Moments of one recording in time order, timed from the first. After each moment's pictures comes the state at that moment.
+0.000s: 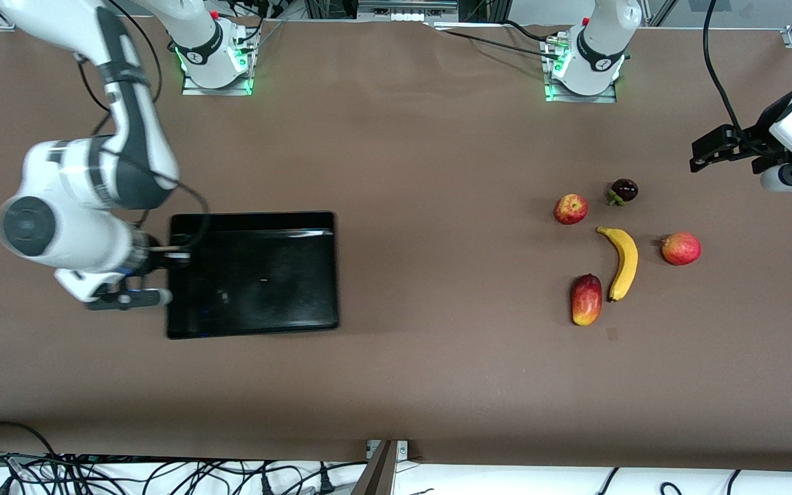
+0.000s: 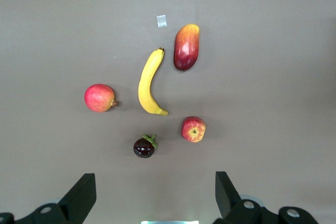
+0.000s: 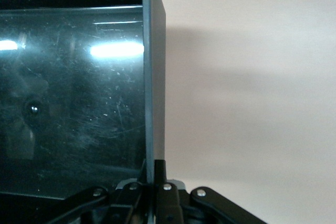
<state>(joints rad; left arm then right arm) -0.01 0.05 -0.03 -1.51 0.00 1.47 -0.03 0.33 0.44 -0.28 -1.63 0.11 1.93 -0.09</state>
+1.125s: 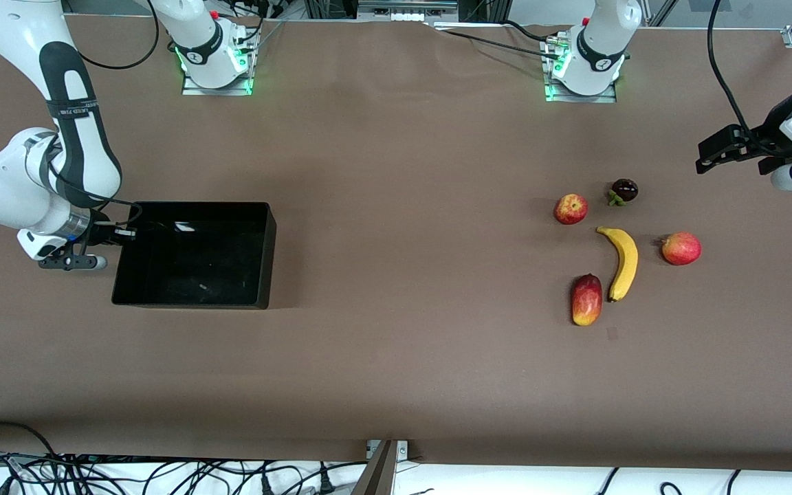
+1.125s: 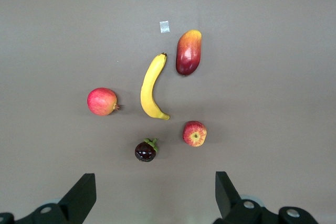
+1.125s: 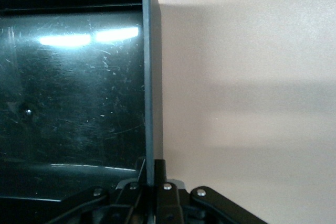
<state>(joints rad) -0.01 0.05 -0.03 -1.51 0.00 1.49 -0.03 0.26 0.40 -0.46 -2.09 0.36 2.34 -0.42</state>
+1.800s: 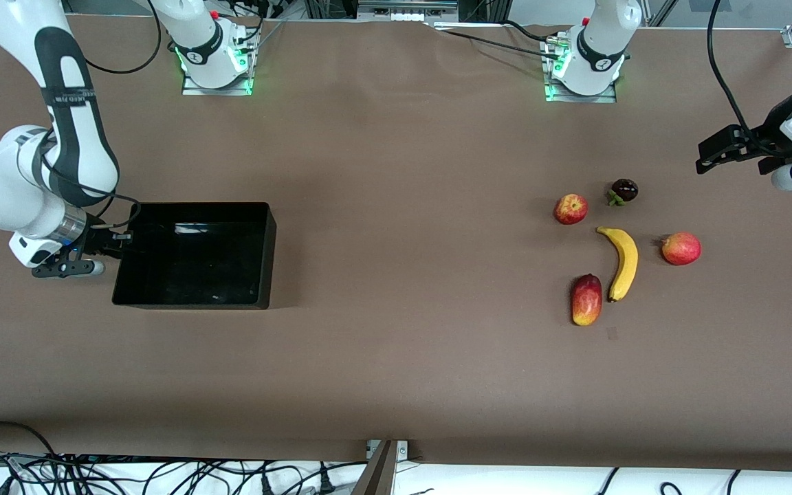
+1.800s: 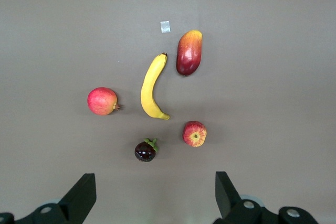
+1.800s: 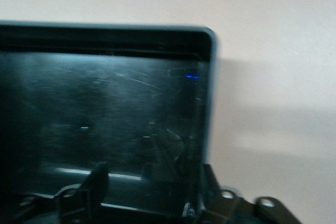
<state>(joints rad) -0.01 0.04 -0.02 -1.51 0.00 1.49 -0.04 0.31 0.35 -0.44 -2.00 0.36 2.27 -0.43</state>
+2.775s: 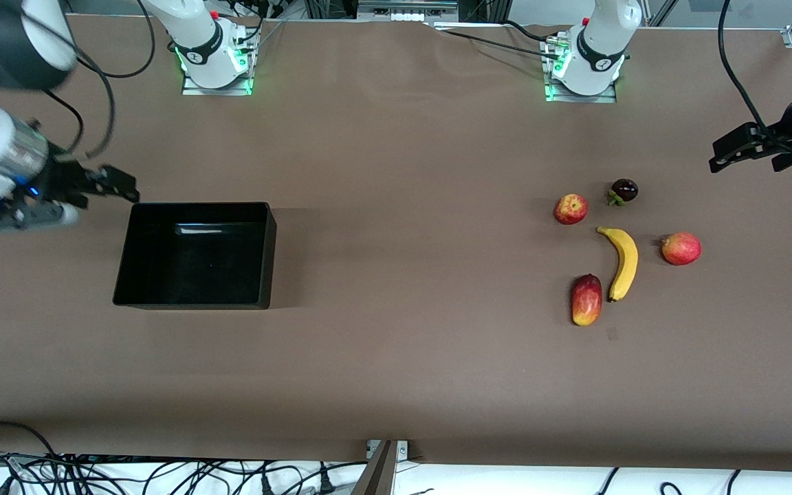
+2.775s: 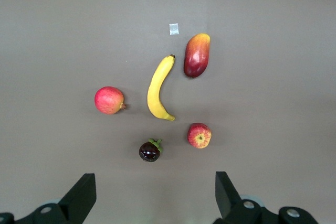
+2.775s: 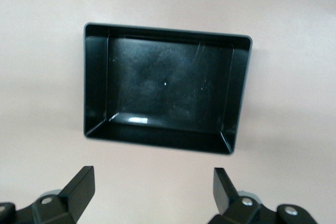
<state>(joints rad) 0.00 0.03 0.00 -1.51 0.00 1.49 -0.04 0.47 0.04 -0.43 -1.72 0.08 1.69 -0.08</state>
